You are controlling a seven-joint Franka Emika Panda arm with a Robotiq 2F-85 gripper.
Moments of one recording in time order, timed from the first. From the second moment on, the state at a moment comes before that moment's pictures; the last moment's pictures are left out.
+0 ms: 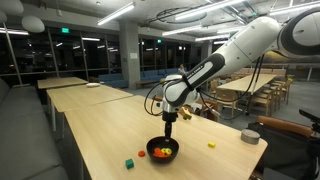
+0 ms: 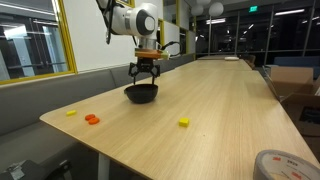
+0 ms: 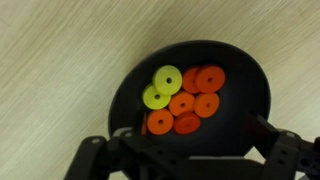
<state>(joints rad) -0.04 0.34 0.19 -1.98 0.13 2.34 -0.68</state>
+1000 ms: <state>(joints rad) -0.06 0.44 0.15 -1.86 0.18 2.04 -0.77</state>
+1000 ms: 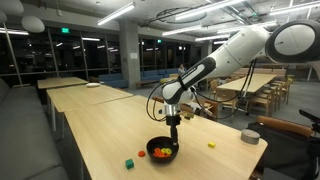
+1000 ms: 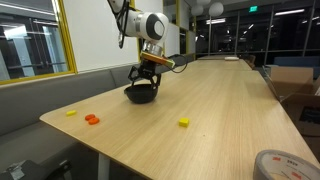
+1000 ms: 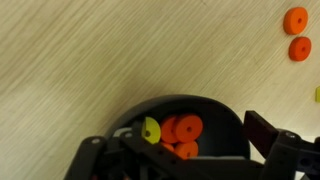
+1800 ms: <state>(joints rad) -0.03 0.45 0.06 -1.87 -0.01 2.10 -0.33</state>
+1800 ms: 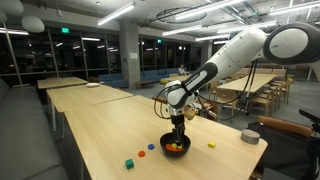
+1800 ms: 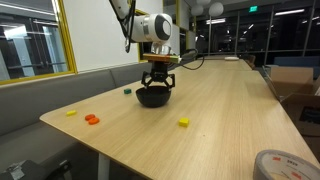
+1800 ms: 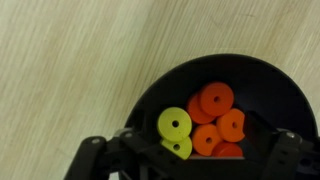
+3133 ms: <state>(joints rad) 0.01 0.42 0.10 -1.87 -0.03 2.48 -0.19</state>
